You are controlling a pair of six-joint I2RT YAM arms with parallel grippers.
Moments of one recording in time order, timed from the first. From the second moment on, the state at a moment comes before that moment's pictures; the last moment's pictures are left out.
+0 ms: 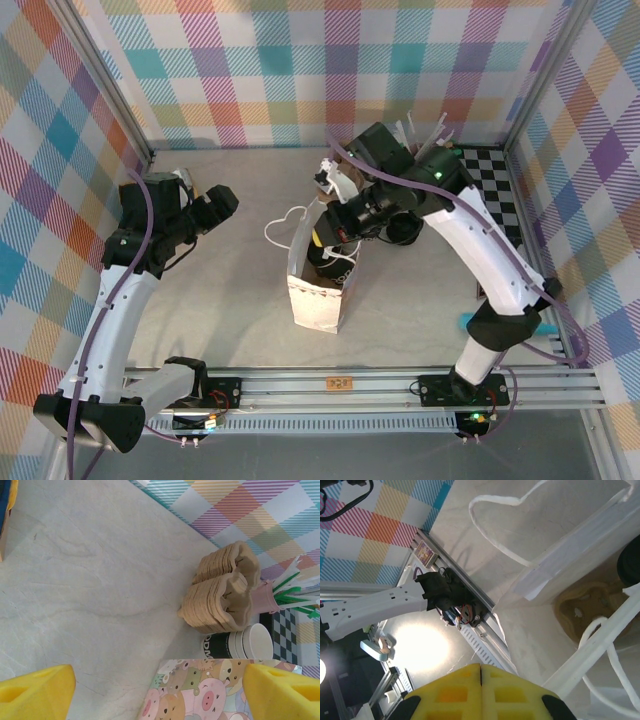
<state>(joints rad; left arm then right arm) -0.14 1.07 1.24 -0.81 0.13 -0.69 0.83 1.72 2.27 -1.52 -0.50 0.38</state>
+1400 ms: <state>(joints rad) 0.01 1.49 1.66 -1.05 -0.06 -0.61 0.87 1.70 2.36 -1.46 -0.36 0.39</state>
